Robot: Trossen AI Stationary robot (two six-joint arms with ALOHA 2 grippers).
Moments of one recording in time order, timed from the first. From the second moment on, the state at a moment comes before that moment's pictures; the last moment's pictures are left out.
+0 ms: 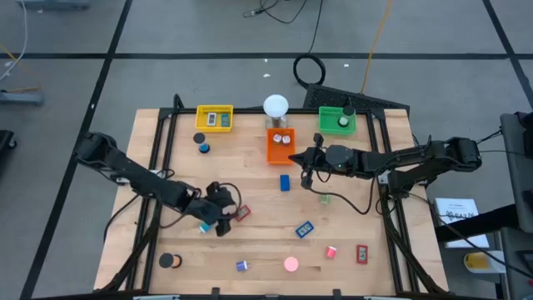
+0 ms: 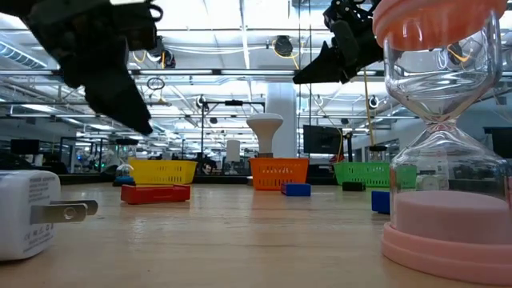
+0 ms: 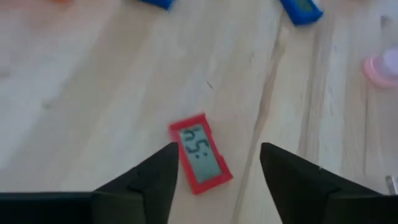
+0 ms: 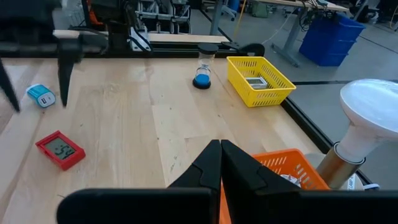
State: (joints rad) left arm -0.44 1.40 0.70 -0.18 -0.35 -0.68; right arm -0.04 1.27 0.65 0.31 0.26 -0.04
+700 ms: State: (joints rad) left arm -0.34 1.73 0.94 -0.39 -0.27 -0.62; right arm -0.04 1.27 0.65 0.32 0.26 -0.04
